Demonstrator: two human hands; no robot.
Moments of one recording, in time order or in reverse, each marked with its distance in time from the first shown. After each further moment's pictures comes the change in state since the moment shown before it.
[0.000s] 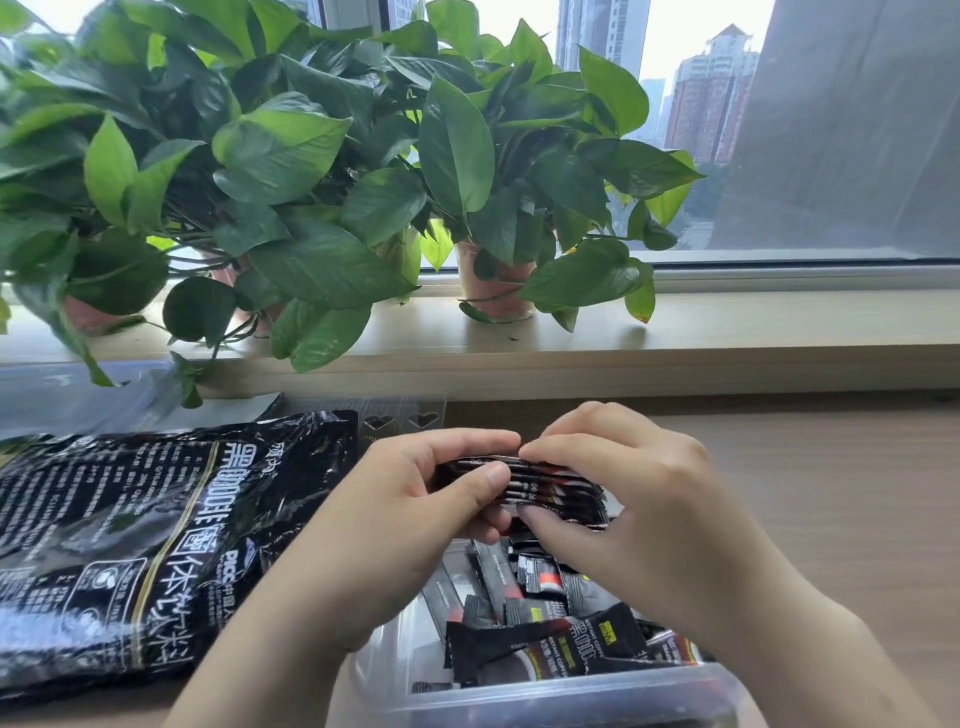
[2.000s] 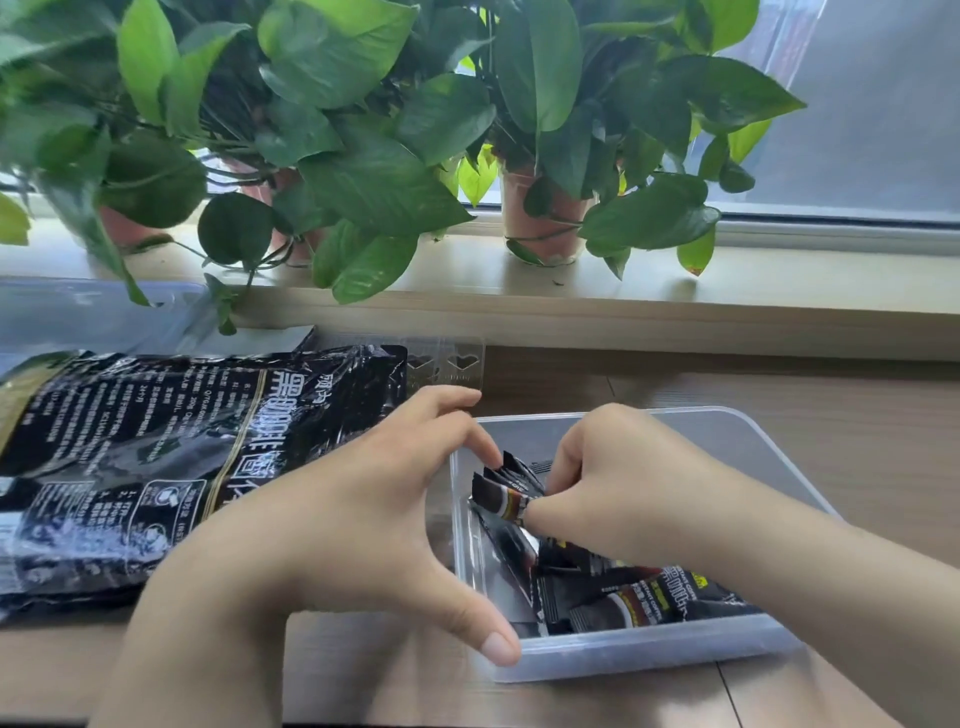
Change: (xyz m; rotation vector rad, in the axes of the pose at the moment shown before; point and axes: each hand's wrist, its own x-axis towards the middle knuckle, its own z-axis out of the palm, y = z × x) left_hand -0.038 -0.062 -0.071 0.688 -0.332 0.180; right_hand 0.033 -0.036 0.036 -0.026 -0.727 0.724
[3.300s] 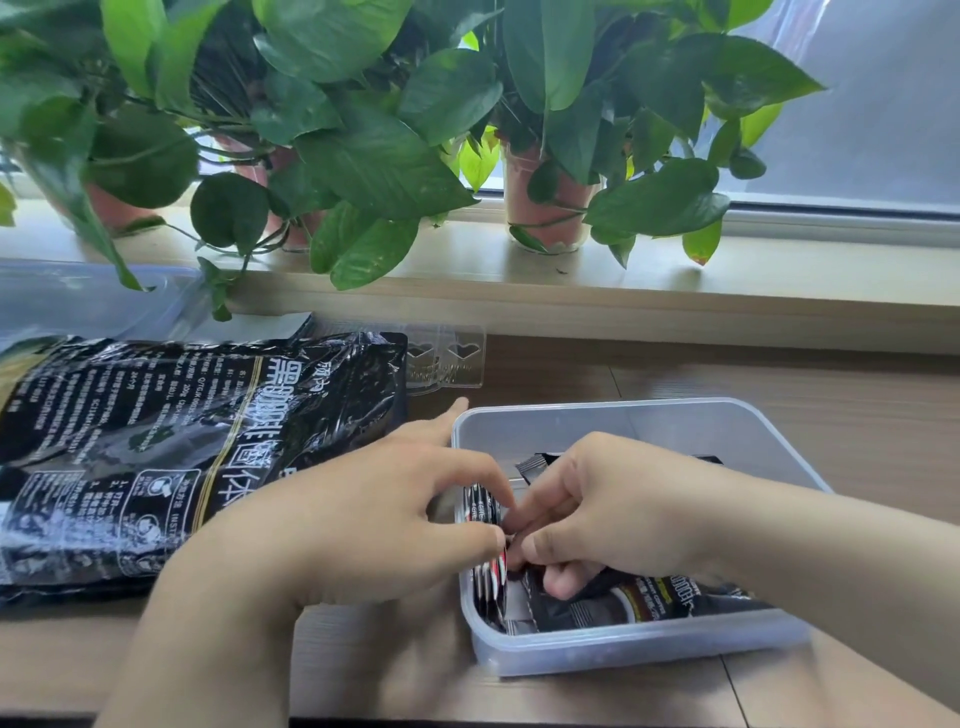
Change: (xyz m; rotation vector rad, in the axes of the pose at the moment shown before) left_hand 0.025 0.040 -0.028 0.145 -0.166 -0.177; right_hand 0.005 0.010 0.014 0.494 -0.432 0.077
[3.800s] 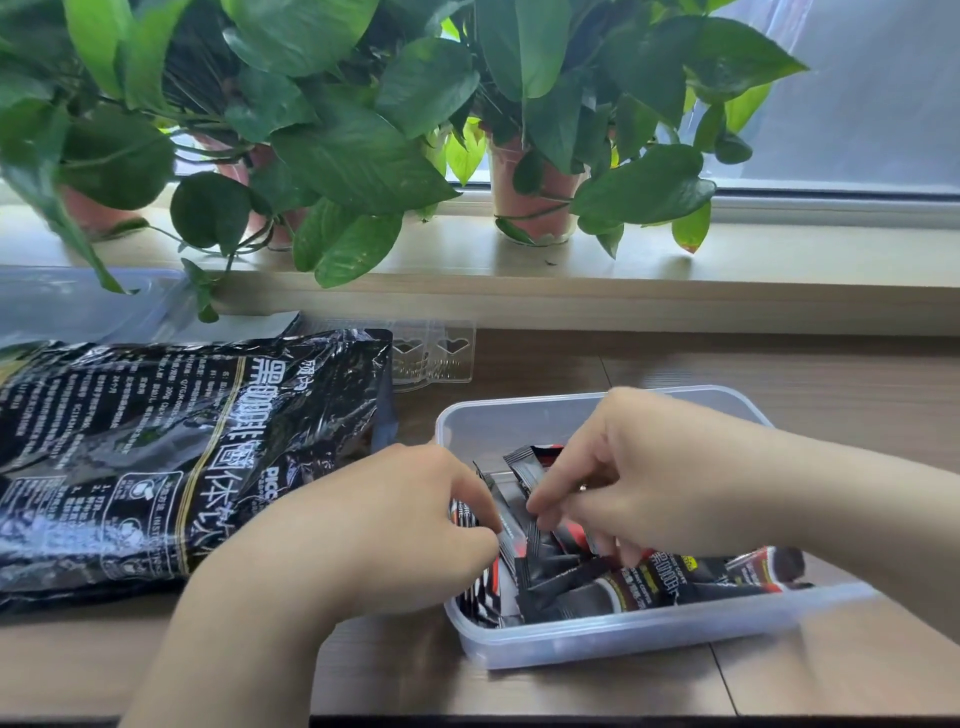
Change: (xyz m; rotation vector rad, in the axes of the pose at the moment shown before) left_hand 0.004 0.033 0.007 0.117 -0.015 -0.296; right_hand -0.023 -0.004 -0.028 -0.419 0.110 -0.255
